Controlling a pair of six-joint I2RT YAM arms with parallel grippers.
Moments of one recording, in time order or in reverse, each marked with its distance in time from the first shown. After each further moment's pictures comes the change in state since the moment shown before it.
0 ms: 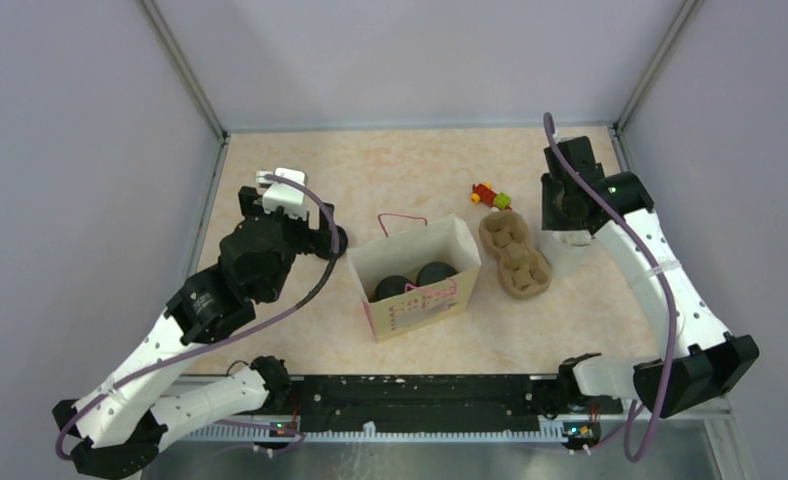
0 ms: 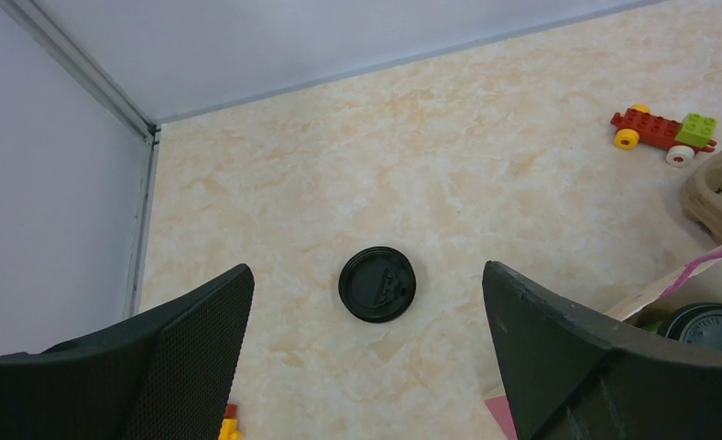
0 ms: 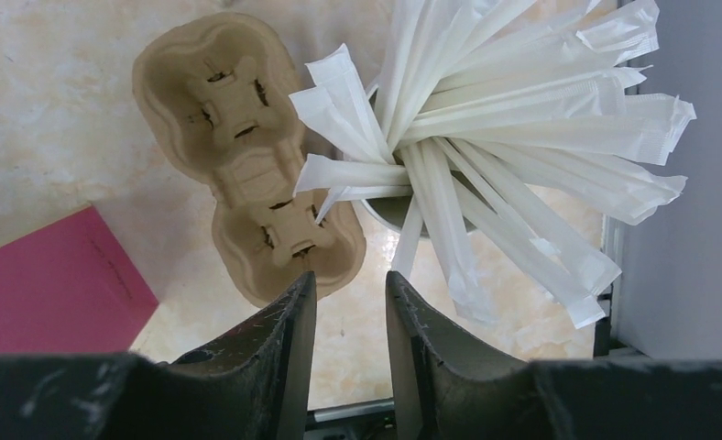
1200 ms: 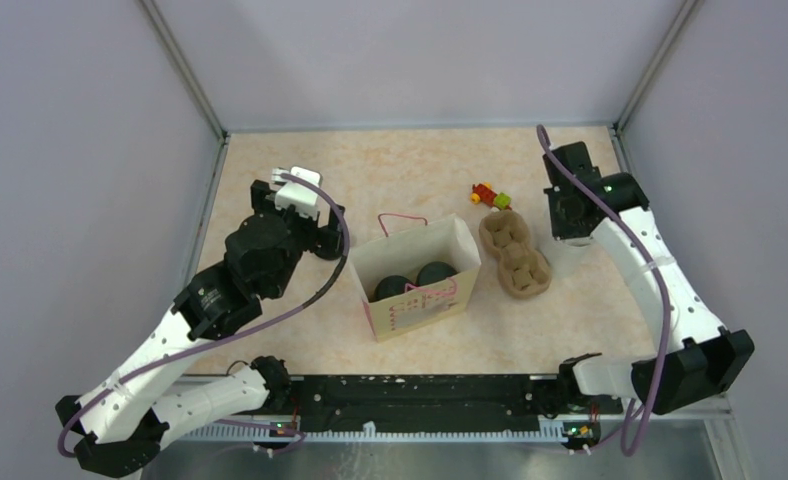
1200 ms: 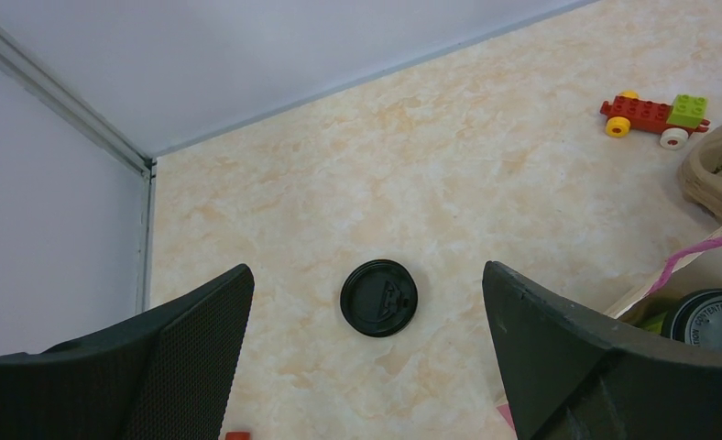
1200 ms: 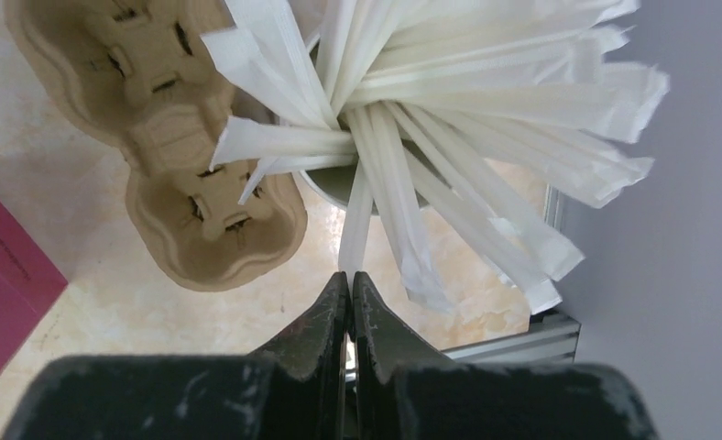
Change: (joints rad) left arm 0.002 0.023 -0.014 0.059 0.066 0.101; right arm -0.026 0.015 -0.074 -0.034 0.063 -0.096
